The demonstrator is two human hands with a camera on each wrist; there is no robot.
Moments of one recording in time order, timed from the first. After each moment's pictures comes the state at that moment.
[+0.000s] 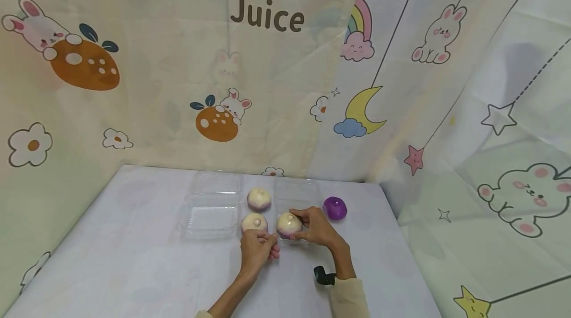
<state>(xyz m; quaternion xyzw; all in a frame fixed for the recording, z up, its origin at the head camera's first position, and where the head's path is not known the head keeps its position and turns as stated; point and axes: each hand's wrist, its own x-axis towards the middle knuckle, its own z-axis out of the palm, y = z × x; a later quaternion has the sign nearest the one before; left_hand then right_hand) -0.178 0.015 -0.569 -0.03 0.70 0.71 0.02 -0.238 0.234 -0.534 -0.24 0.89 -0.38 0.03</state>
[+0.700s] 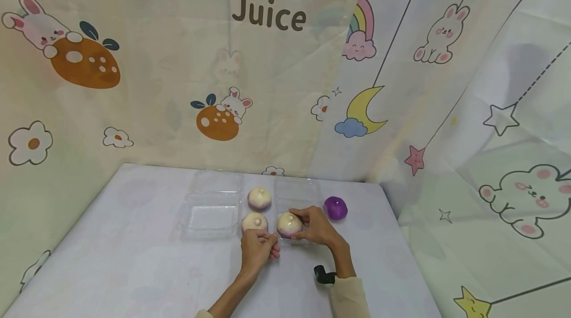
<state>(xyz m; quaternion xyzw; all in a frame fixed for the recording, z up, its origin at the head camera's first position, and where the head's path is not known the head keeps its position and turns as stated) -0.177 0.015 -0.568 -0.03 0.70 0.72 0.02 -0.241 0.235 -0.538 -0.23 0.88 -0.40 0.06</state>
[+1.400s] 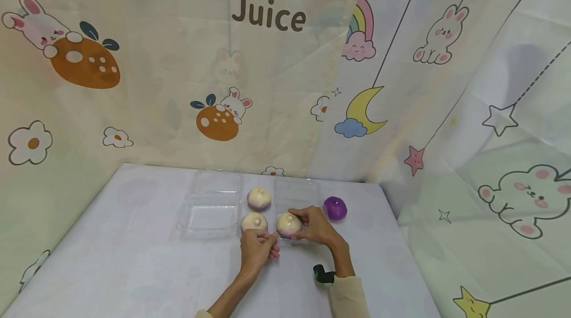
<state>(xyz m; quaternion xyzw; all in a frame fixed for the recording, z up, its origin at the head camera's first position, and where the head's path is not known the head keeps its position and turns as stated) -0.178 0.015 -0.569 -0.03 0.70 0.72 0.01 -0.243 0.236 -0.538 -0.23 0.89 -0.40 0.07</state>
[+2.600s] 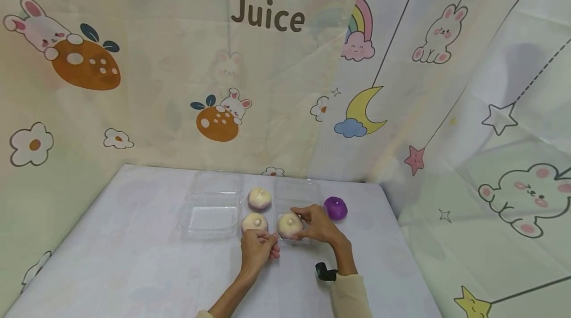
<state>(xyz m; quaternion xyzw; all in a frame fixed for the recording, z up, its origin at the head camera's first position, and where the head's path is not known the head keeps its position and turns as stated) -0.178 0.015 -0.568 -0.04 0.70 0.72 0.02 -0.246 0.241 -0.534 -0.23 0.90 -0.38 0.06</state>
